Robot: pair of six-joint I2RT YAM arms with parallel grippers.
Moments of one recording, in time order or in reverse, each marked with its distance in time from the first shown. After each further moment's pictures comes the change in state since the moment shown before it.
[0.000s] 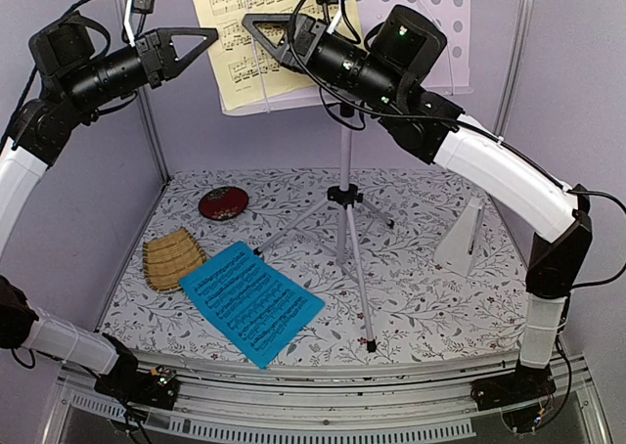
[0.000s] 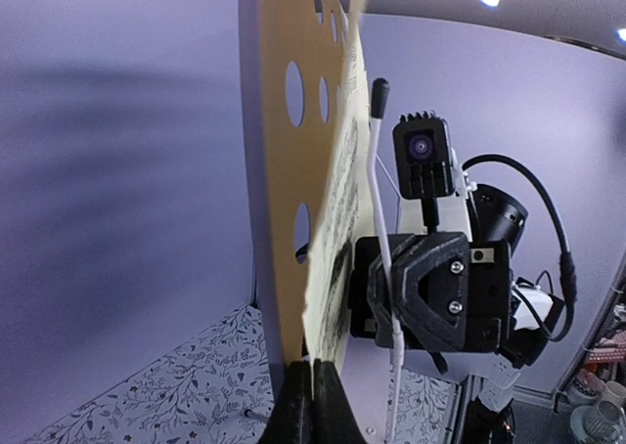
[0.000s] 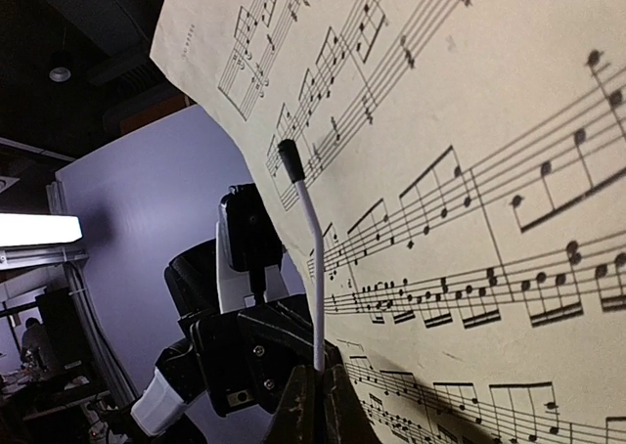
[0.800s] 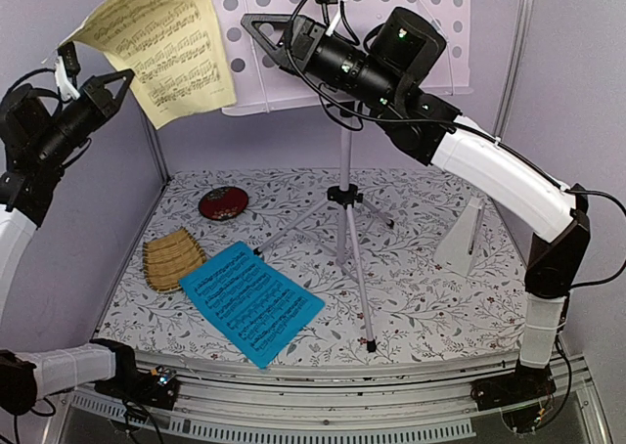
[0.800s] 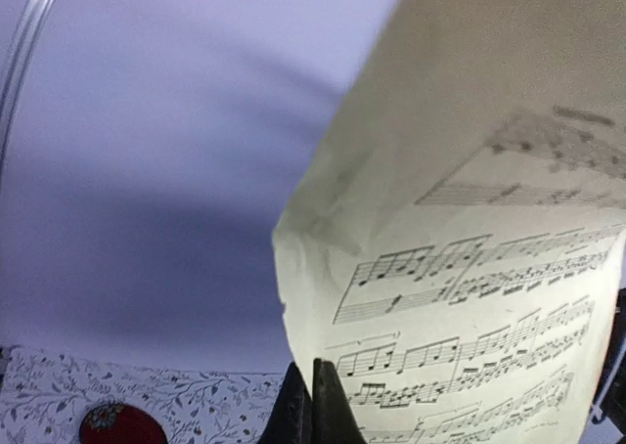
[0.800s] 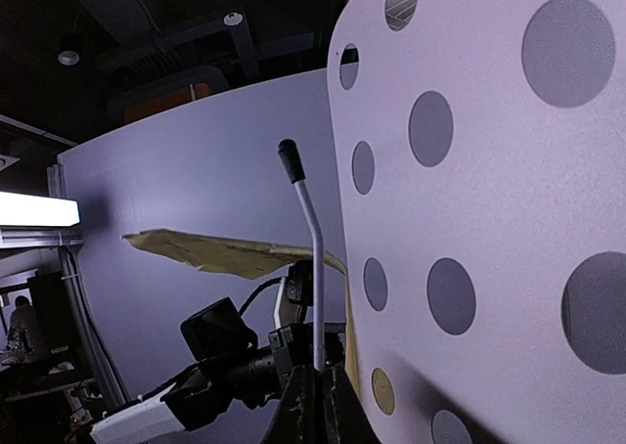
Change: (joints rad) left arm 0.421 -0.323 -0.490 0.255 -0.204 -0.257; right arm -0.001 0.005 -0.007 0.037 -0.019 -0.074
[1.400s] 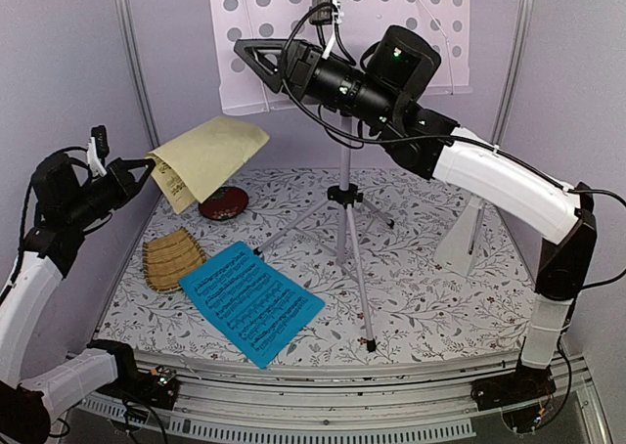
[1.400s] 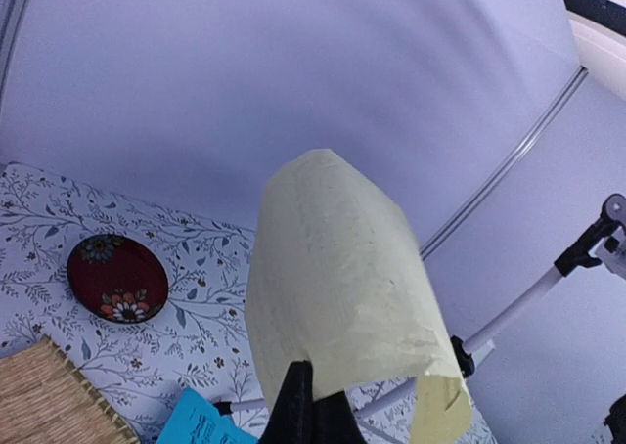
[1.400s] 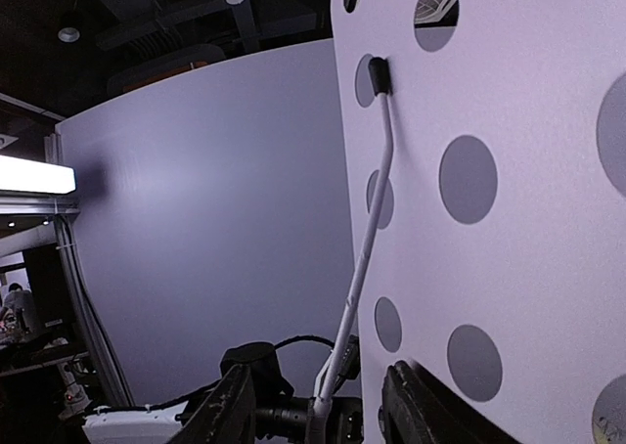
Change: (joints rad) left arm 0.108 -0.176 -0.482 -0.005 0.132 -0.104; right arm 0.006 -0.036 -0.129 0.056 -0.012 -0.035
